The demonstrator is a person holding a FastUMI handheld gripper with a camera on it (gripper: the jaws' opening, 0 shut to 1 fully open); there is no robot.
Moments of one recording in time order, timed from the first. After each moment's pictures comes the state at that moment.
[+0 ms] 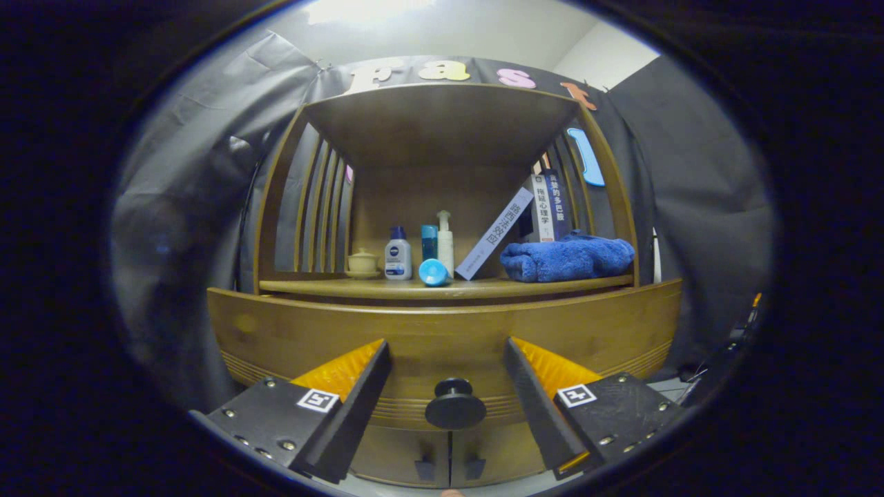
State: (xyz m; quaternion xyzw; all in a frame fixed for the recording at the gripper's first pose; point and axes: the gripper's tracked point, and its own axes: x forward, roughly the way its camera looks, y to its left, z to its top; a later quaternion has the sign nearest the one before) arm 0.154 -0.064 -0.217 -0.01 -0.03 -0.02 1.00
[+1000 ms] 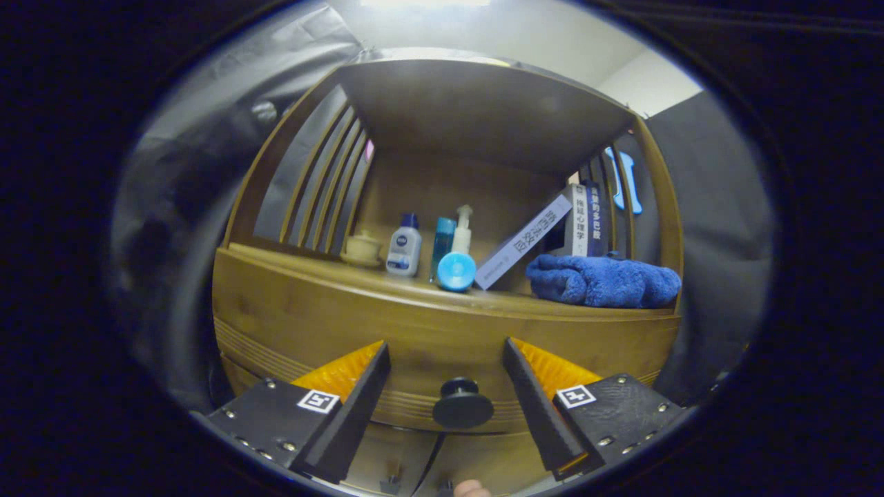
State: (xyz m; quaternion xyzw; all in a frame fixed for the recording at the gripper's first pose) arm 0.213 -0.042 -0.237 -0.12 -0.02 0.00 0.99
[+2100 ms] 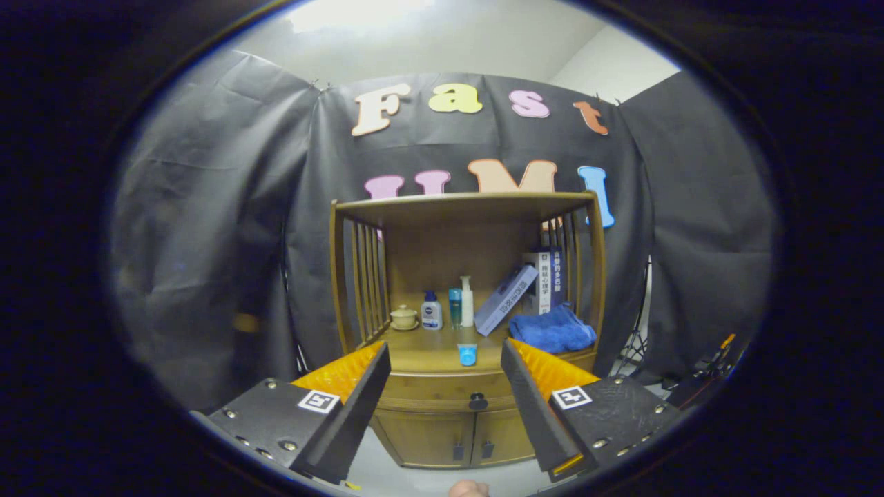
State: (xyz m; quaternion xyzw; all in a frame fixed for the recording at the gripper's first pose) arm -0.015 -0.005 0.032 0.01 0.01 0.01 1.00
